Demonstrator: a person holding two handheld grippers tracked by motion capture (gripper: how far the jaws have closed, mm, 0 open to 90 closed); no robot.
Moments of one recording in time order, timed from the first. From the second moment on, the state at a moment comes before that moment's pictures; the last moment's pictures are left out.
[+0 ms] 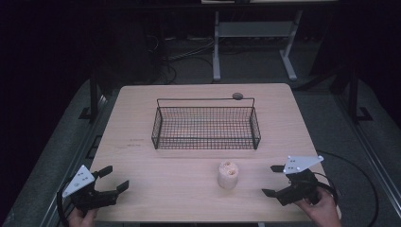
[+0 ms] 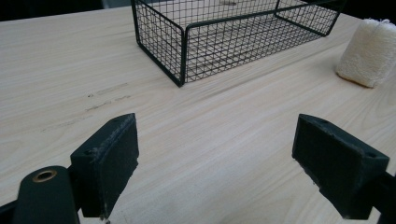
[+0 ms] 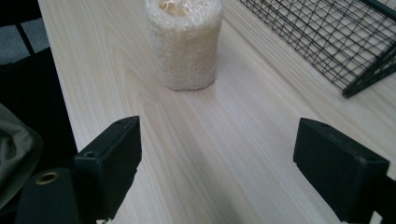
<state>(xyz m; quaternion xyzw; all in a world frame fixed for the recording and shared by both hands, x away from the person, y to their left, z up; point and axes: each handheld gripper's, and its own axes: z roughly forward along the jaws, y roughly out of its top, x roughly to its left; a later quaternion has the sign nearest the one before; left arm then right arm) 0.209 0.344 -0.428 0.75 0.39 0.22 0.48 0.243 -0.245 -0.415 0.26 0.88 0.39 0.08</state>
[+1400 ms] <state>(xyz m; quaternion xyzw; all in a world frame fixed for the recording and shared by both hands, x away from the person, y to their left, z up) 0.209 0.348 -0.426 0.74 0.39 0.22 0.50 0.283 -0.175 -0.369 0.15 0.94 0.29 0.05</state>
